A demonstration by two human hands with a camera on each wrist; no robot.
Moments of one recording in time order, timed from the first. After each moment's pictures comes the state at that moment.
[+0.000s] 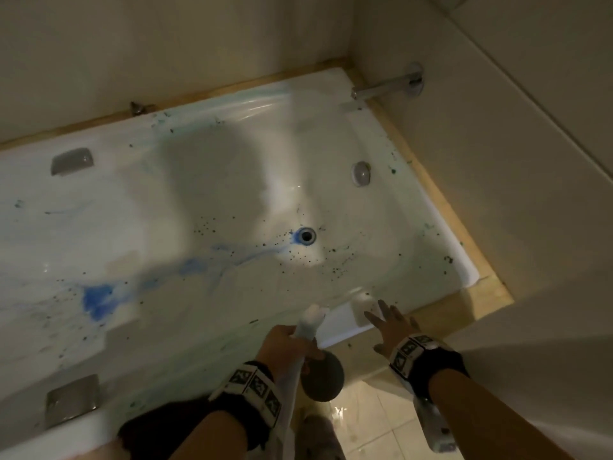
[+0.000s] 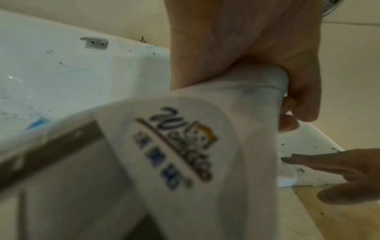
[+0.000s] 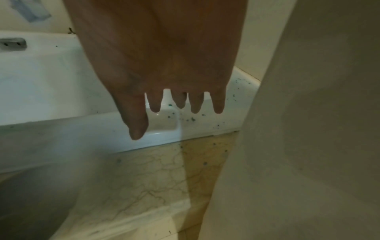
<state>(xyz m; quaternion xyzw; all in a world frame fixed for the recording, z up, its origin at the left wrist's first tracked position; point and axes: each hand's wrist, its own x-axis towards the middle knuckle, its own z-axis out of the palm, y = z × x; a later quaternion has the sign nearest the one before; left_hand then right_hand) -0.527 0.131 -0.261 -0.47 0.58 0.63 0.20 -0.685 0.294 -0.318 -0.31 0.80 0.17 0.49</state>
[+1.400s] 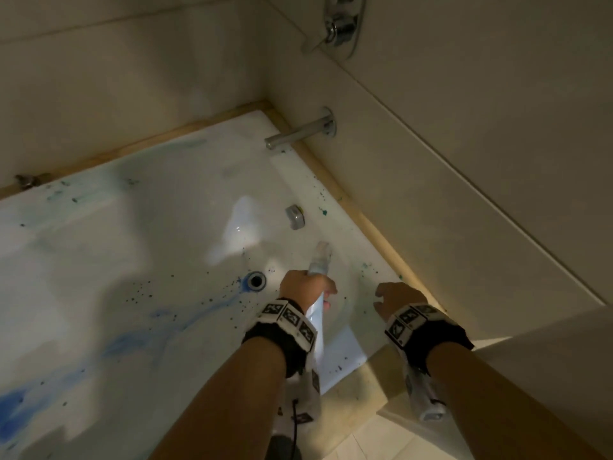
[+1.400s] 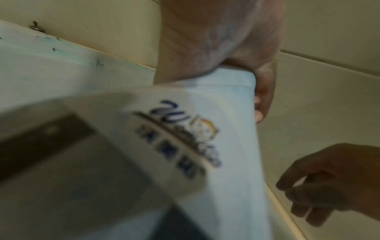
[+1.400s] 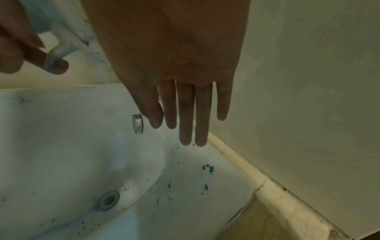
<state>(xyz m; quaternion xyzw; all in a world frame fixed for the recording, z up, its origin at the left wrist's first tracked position) -0.774 0.143 -0.232 -0.45 0.56 0.68 0.13 -0.844 0.304 -0.251 -0.16 0.93 0.08 0.33</state>
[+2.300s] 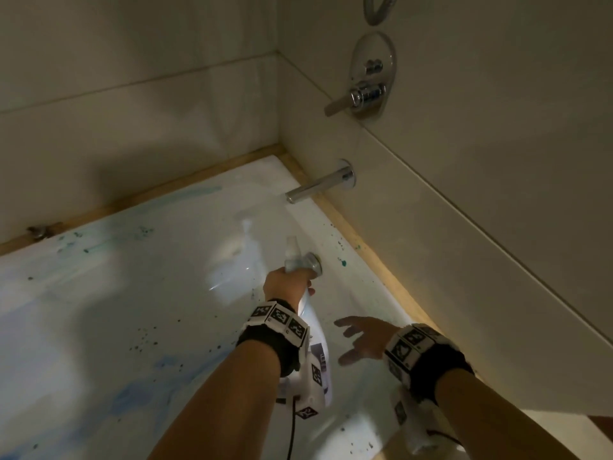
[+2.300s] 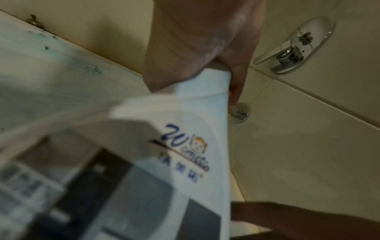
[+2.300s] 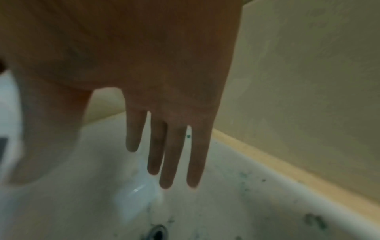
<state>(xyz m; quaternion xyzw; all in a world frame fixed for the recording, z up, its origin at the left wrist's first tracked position) -0.842 0.038 -0.218 -0.49 0.52 0.70 -0.02 -0.869 0.200 -0.231 -0.10 0.82 -0.16 0.54</state>
